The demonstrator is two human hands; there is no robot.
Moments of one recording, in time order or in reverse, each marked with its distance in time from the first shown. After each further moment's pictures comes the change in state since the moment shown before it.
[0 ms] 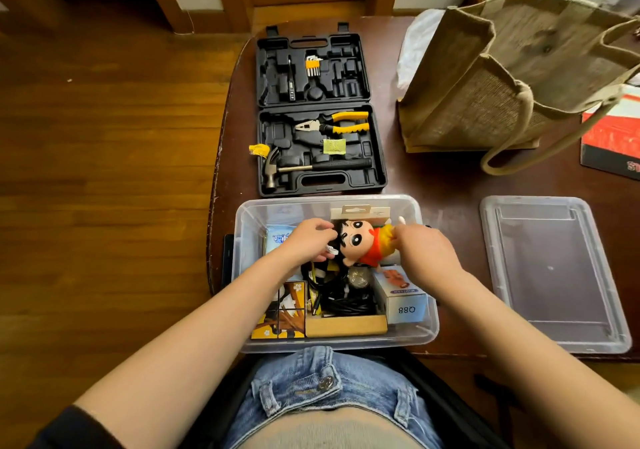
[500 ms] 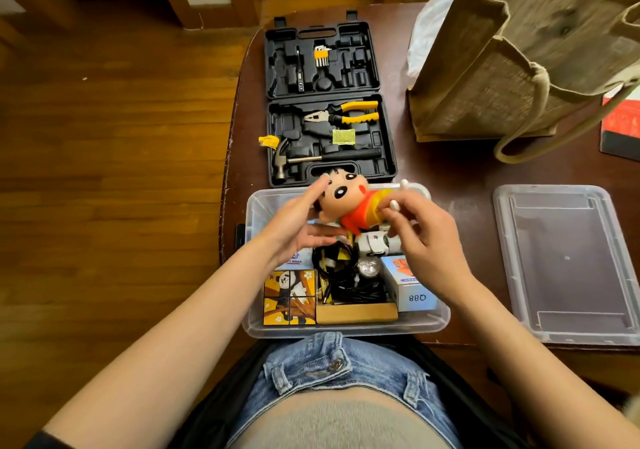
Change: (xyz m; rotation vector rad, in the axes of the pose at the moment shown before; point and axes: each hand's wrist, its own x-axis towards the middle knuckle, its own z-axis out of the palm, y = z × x) left_hand -0.038 0.010 -0.030 -0.570 -0.099 0.020; right_hand -0.029 -0.018 -0.014 1.004 0.524 -0.320
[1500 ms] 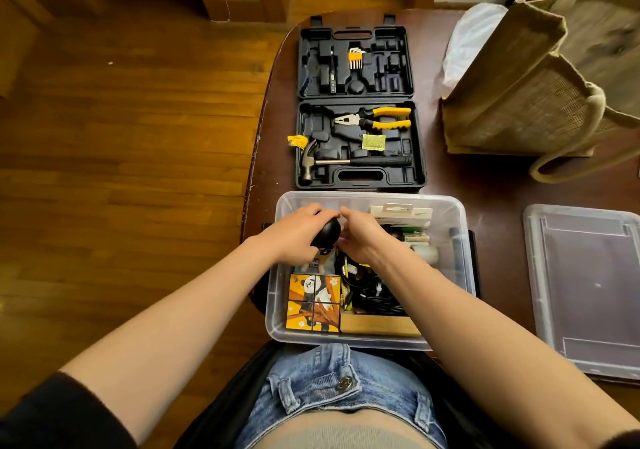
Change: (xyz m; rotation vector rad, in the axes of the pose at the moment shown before) left_hand 0.015 -0.006 -0.066 1.517 -0.118 0.350; right_hand 0.067 0.002 0.132 0.729 -0.151 1.195
